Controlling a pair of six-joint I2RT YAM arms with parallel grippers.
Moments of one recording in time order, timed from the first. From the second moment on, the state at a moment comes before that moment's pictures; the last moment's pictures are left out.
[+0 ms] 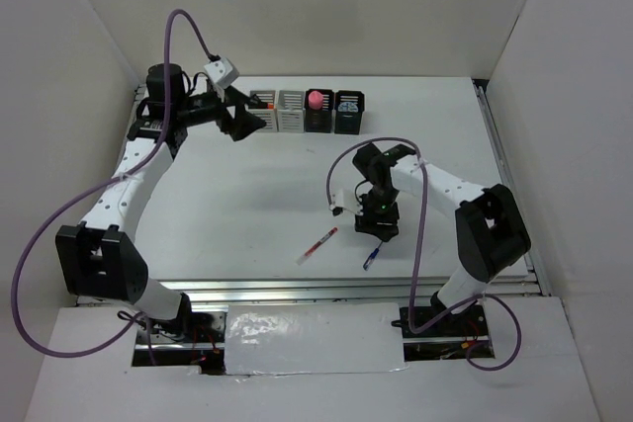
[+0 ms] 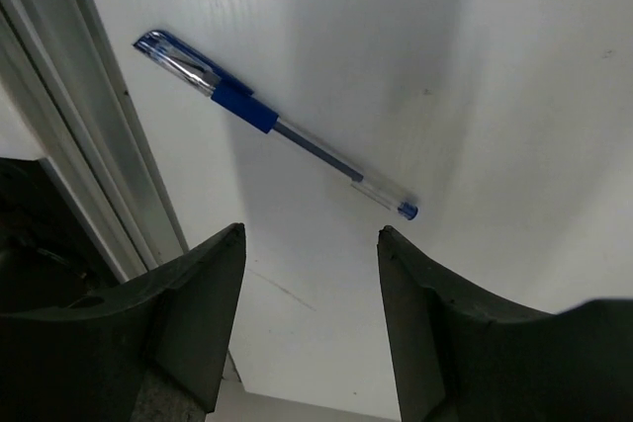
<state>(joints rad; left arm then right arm) -0.09 1.48 1.38 -0.20 0.88 0.24 0.52 1.63 1.15 -1.11 -0.21 -1.00</state>
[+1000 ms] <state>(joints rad) -0.07 1.44 1.30 -0.14 0.91 0.23 0.62 1.64 0.91 -0.78 0.00 -1.21</state>
